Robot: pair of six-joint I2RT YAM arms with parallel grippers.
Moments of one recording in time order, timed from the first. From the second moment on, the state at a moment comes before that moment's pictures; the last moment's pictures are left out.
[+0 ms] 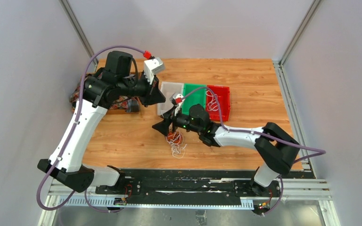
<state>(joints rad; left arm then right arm) -0.44 1.31 1.70 -1.06 0.63 0.21 0.96 1.60 0.85 0.68 -0.26 0.30</state>
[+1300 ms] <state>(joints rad) -0.46 1.25 2.34 -0.62 0.11 0.33 0.96 1.67 0.64 0.72 -0.21 0.34</state>
